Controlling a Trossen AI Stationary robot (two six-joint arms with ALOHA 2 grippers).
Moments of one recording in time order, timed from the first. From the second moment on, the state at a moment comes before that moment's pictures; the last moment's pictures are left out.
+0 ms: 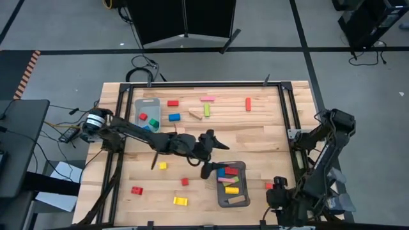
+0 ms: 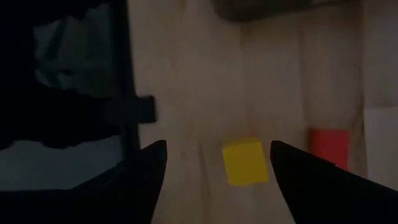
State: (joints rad) left arm -0.22 1.73 1.12 0.49 -0.09 -0.16; right arm 1.08 1.57 1.05 -0.74 0.18 1.19
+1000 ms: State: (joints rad) left arm -0.23 1.39 0.88 0.61 -0.12 -0.17; right arm 1.07 1.78 1.05 -0.74 0.08 1.17
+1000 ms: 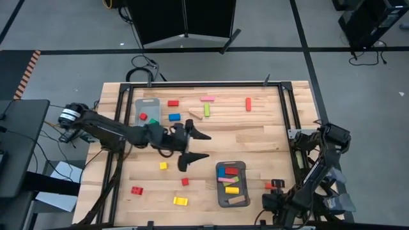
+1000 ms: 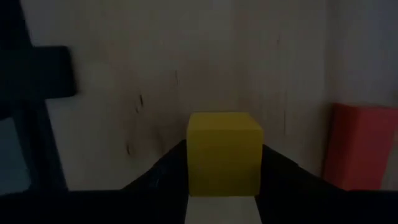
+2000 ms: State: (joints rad) left arm -0.67 0.90 0.88 0.17 -0.61 -0.02; right arm 0.04 1.73 1.05 0.45 0.33 0.02
